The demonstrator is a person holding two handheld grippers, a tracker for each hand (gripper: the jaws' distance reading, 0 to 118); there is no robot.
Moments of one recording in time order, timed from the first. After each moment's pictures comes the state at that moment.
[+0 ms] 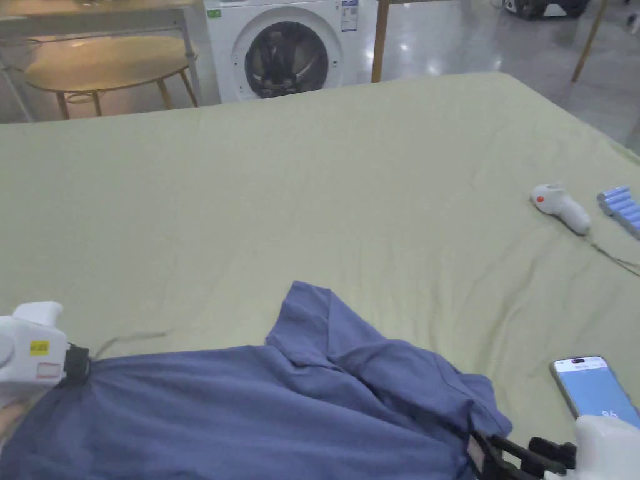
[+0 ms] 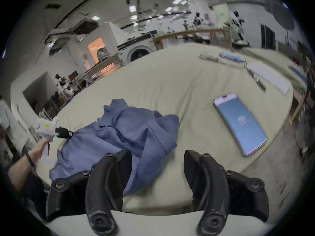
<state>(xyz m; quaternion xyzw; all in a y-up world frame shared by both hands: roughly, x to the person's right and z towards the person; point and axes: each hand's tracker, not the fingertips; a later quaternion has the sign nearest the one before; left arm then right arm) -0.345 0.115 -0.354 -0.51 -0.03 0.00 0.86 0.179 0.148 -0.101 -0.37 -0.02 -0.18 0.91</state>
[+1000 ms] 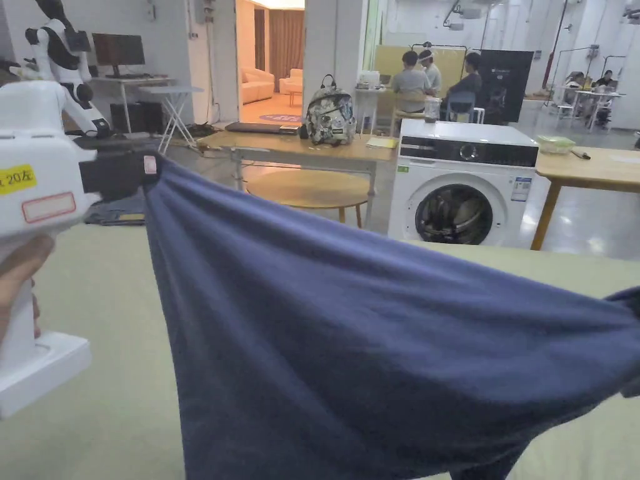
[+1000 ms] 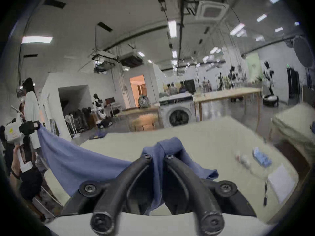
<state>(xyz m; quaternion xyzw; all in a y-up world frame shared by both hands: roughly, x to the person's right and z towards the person) -0.439 0.472 -0.112 -0.03 -0.04 0.06 1.00 0.158 0.401 -0.183 -0.11 0.13 -0.09 0.98</state>
